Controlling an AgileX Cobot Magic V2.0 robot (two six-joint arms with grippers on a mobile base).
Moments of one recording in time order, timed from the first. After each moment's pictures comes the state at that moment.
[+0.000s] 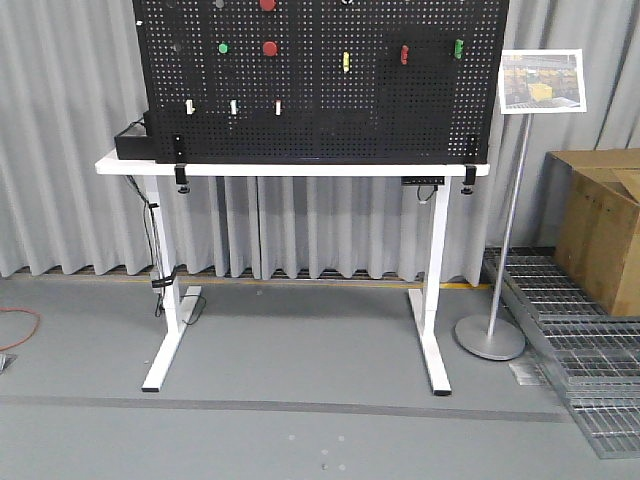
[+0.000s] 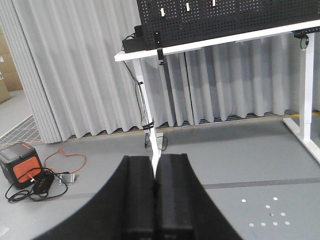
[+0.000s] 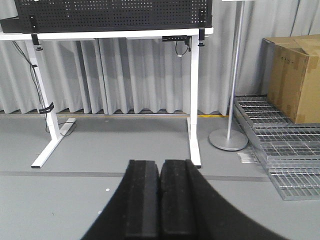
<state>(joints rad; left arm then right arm) 0.07 -0.01 0.03 -0.04 0.10 0.20 0.05 -0.01 0.03 -0.12 0.18 0.14</state>
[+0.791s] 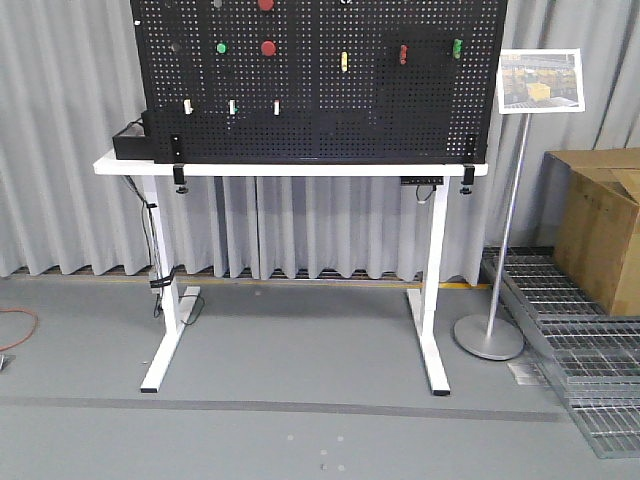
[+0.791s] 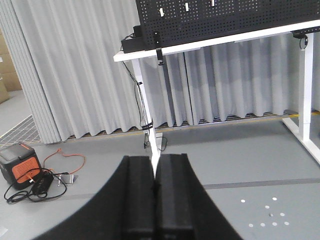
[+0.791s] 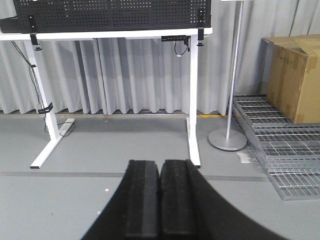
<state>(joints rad) 0.07 -0.01 0.03 -0.04 0.10 0.20 0.05 -0.01 0.03 -0.12 0.18 0.14</state>
